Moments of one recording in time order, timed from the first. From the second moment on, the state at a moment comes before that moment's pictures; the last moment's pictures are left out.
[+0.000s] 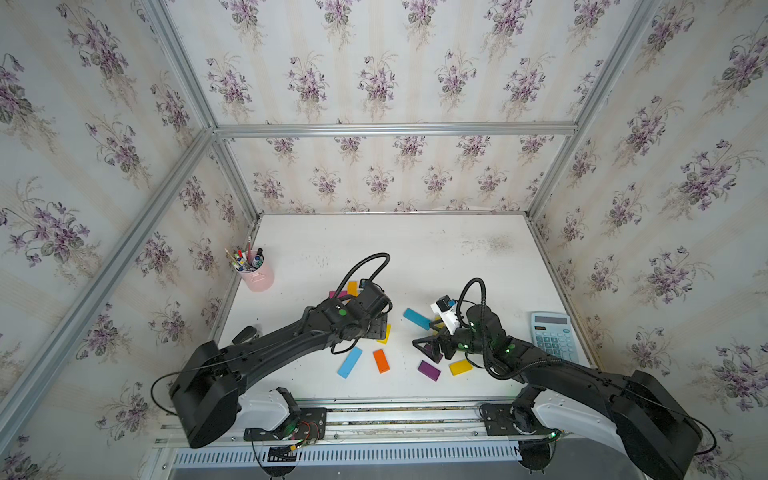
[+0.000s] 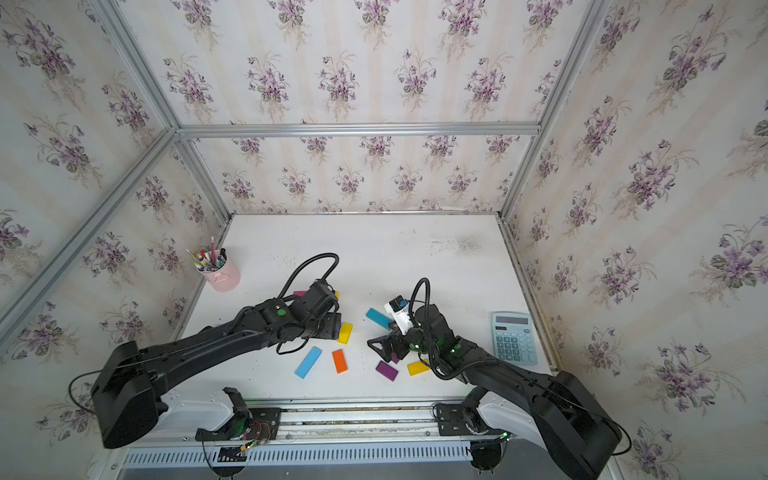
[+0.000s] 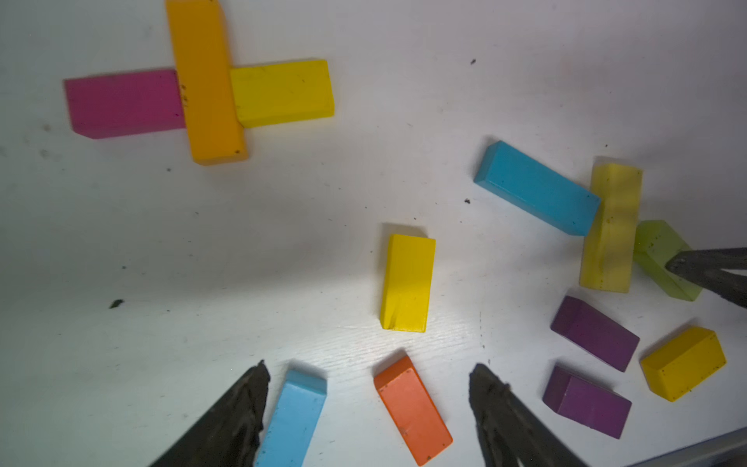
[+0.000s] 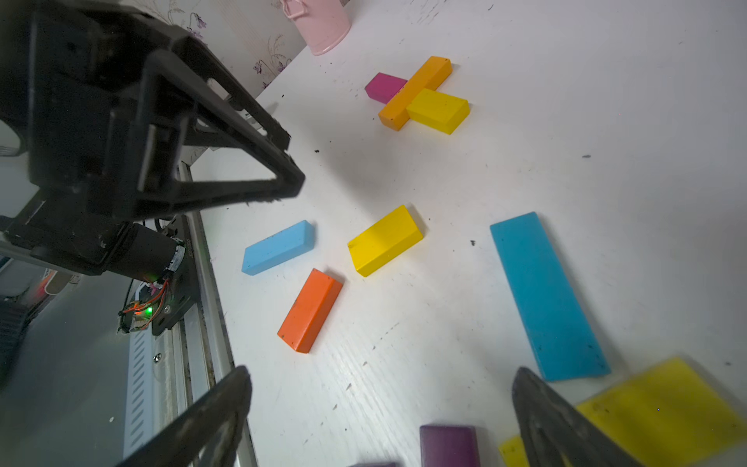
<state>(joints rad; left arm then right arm) -0.83 1.42 0.96 -0.73 -0.17 -0.71 0.70 1.07 0.30 0.23 -0.44 0.27</state>
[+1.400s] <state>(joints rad) -0.83 1.80 1.13 -0.76 -0.13 -0.69 0.70 1.05 0.23 0.33 -0.60 0.27</state>
